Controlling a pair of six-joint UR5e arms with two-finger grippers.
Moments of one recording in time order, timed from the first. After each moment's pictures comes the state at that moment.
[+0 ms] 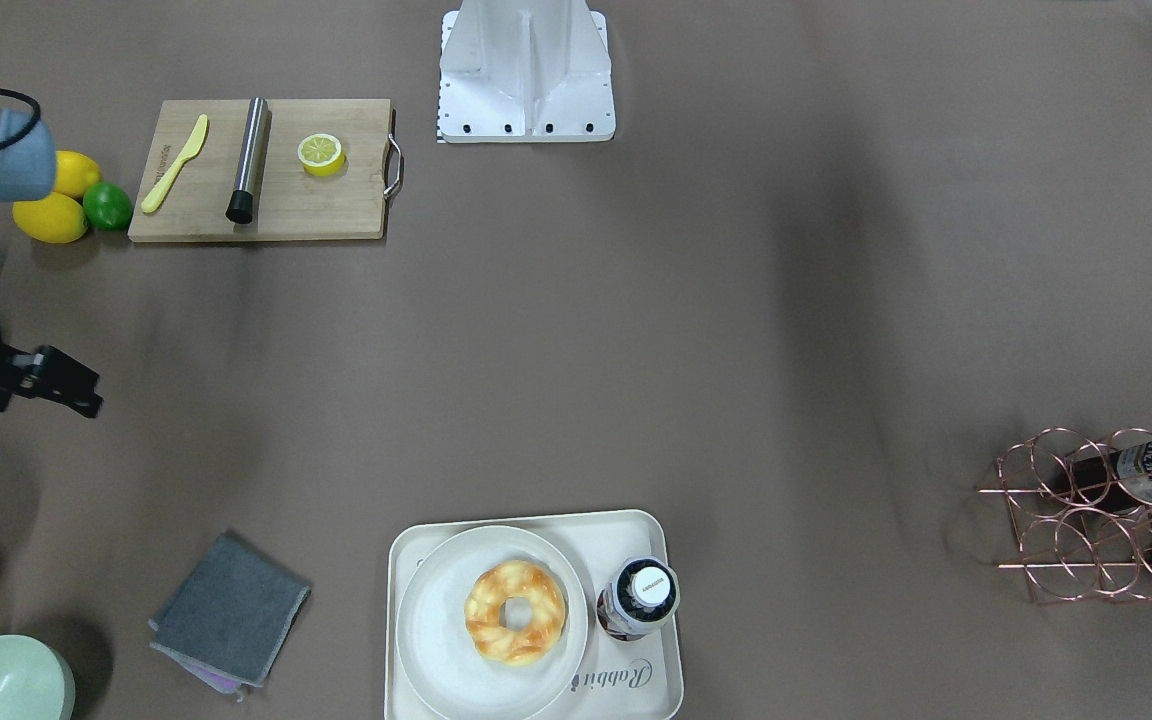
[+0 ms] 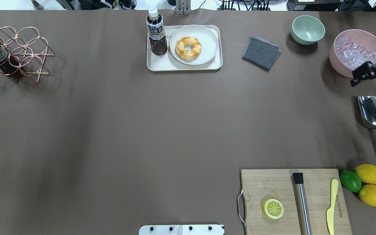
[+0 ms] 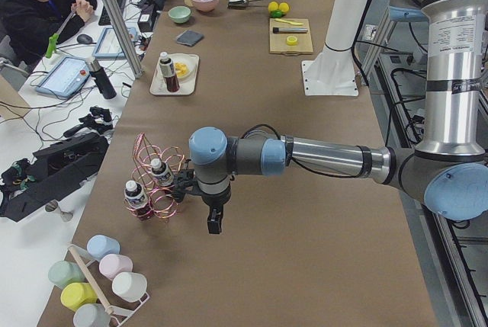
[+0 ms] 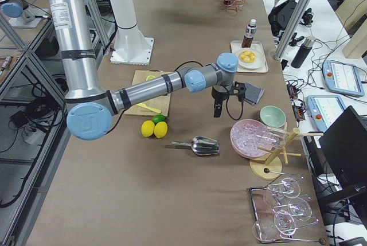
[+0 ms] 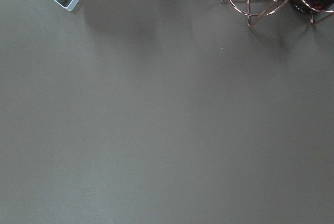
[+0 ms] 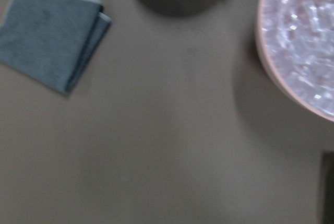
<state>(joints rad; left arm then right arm) -1.58 -1.51 -1.75 -1.45 -2.26 0.06 1.21 -1.44 1.75 -1.55 2.29 0.56</state>
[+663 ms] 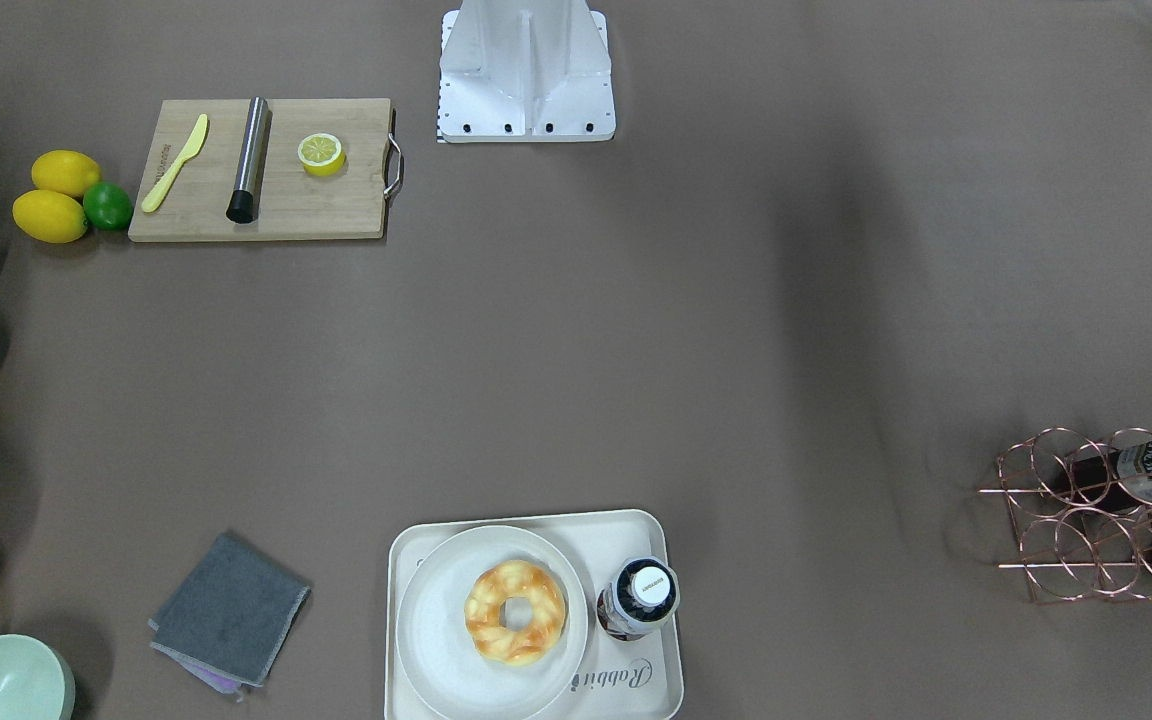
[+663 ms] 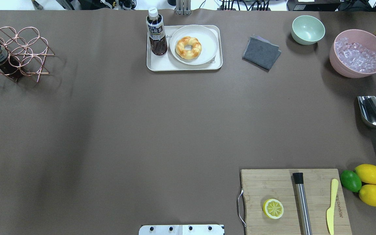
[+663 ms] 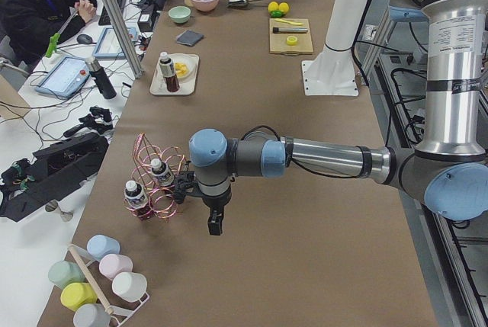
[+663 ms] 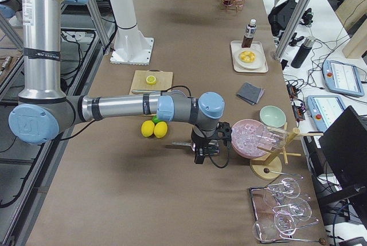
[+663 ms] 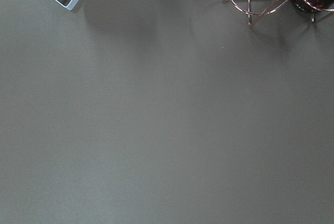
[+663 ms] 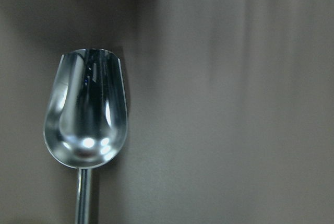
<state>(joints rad) -1.58 -1.51 -1.74 -1.45 -2.26 0.06 1.50 -1.63 1.75 -1.74 2.28 -0.04</state>
